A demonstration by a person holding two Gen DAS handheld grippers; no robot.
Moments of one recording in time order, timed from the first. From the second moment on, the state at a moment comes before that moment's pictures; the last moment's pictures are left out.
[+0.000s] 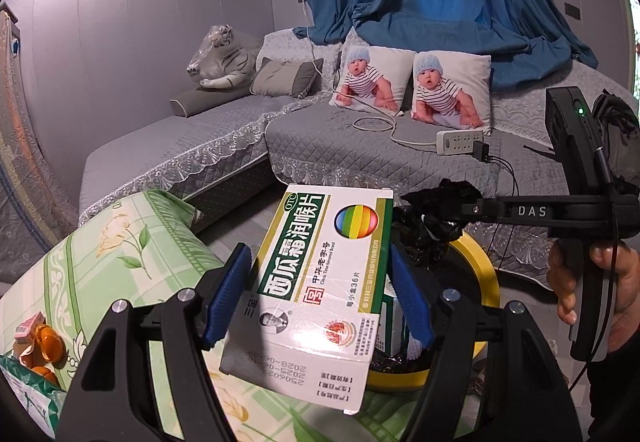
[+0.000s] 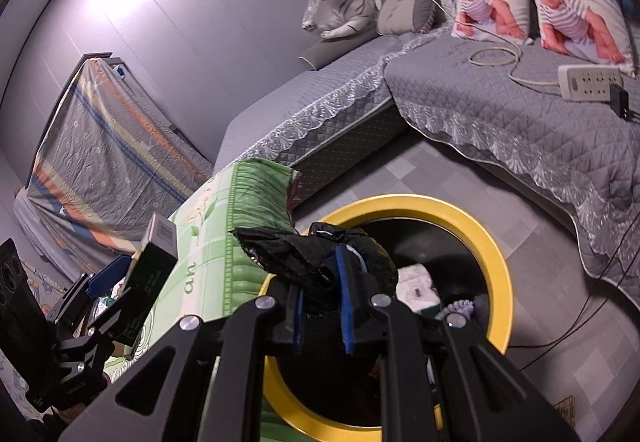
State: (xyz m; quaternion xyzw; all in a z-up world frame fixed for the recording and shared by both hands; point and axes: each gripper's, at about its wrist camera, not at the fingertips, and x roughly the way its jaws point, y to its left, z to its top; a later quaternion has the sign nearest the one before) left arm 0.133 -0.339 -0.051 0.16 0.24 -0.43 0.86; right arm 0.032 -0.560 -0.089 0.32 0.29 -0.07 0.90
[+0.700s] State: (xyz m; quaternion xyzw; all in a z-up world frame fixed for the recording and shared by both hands) left arm 0.178 -0.334 -0.071 0.07 0.31 -0.40 0.86; right arm 0.010 -0.591 -0.101 0.34 0.28 -0.16 0.89
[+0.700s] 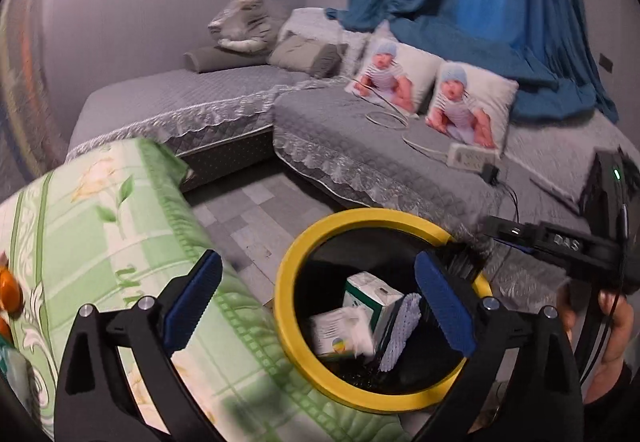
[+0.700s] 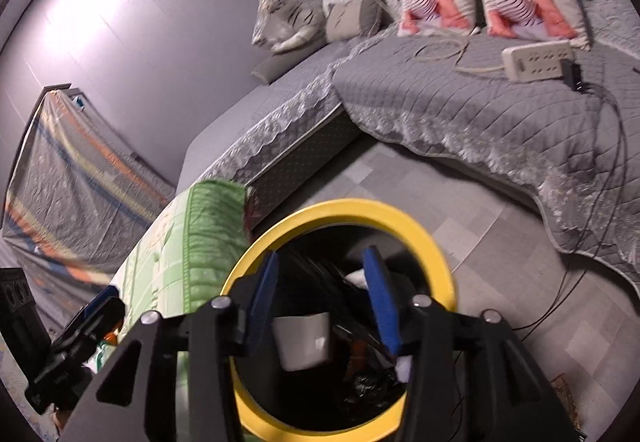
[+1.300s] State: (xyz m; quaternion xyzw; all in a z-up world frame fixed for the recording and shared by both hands) left arm 0.137 -0.039 -0.004 -0.06 0.15 -0.11 0.98; right arm 0.095 -0.380 -0.011 0.08 0.28 0.19 0.94
